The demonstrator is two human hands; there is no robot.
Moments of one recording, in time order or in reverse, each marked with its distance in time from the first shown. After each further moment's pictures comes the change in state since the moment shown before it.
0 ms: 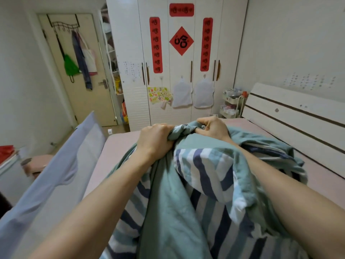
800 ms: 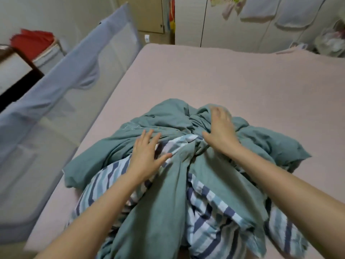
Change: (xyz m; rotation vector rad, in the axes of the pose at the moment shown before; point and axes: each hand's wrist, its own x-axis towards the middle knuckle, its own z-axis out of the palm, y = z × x) left_hand -0.143 -0.014 0.255 -0.158 -0.460 -0.769; right_hand 0.008 0.197 0.215 -0.143 -0.608 -0.008
